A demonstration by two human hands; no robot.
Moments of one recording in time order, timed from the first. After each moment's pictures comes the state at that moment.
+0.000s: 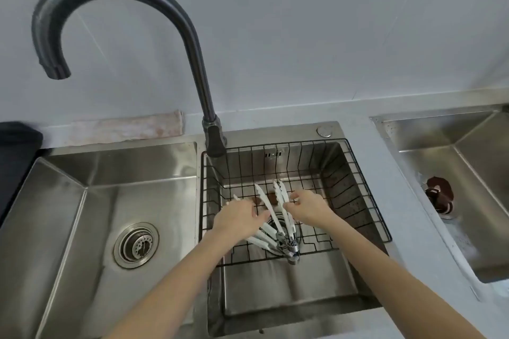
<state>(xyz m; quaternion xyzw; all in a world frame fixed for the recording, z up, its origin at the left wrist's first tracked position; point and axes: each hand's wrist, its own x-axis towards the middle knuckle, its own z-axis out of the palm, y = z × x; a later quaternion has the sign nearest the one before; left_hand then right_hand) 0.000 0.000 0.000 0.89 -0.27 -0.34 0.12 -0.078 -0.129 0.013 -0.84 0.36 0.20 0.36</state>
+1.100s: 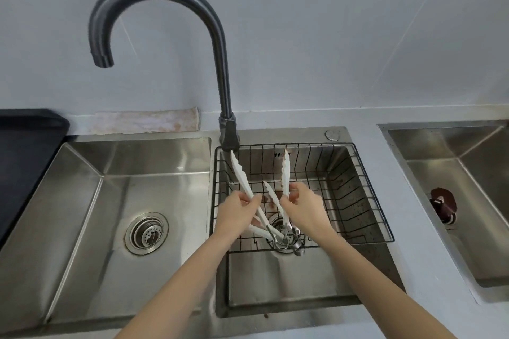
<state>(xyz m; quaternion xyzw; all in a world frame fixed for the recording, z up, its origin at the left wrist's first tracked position) -0.016 0.032 0.018 0.83 -0.06 -0.33 0.45 -0.087 -0.086 0.027 -0.83 0.35 0.02 0.44</state>
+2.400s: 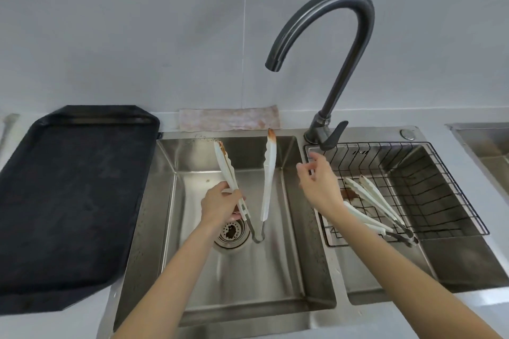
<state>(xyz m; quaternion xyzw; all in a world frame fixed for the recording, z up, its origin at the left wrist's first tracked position) 0.128 0.250 0.022 0.76 0.06 -0.33 0.56 0.047 0.090 0.053 -0.81 0.38 -0.08 0.43</state>
